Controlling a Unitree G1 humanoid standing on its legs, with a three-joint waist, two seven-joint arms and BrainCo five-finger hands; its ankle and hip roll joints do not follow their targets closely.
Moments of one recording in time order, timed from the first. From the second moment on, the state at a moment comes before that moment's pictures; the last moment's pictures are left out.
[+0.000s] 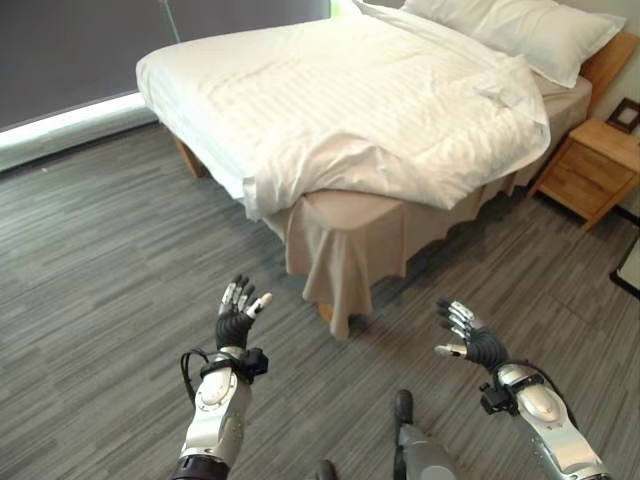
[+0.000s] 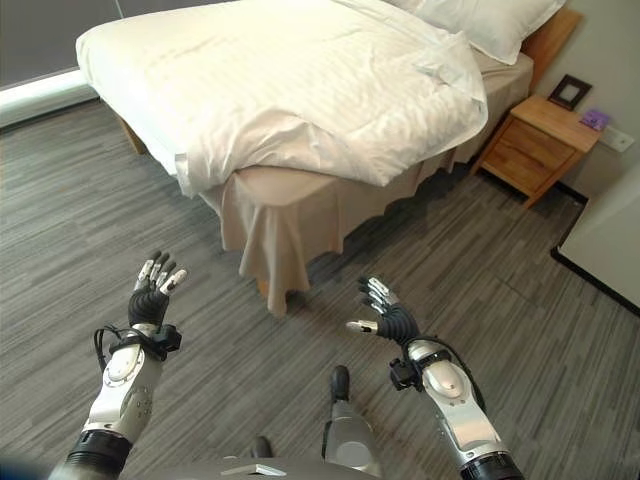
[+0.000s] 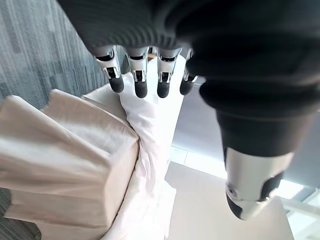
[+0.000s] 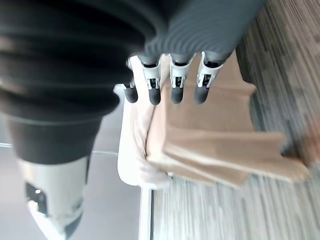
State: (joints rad) left arm 0.01 0.32 -0.05 0.29 -0.54 -0.28 0.09; right arm 0.12 -0.45 0.23 0.12 0.28 -0.18 0.16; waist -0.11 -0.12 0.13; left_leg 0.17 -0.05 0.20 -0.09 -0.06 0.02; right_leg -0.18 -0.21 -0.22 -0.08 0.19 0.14
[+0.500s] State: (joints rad) left arm -0.04 0.27 -0.09 0.24 -0.58 -0.28 0.07; right arm 0.09 -0.49 0.20 0.20 0.35 -0.18 0.12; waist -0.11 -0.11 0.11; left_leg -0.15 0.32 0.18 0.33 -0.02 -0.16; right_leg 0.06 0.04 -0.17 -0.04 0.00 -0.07
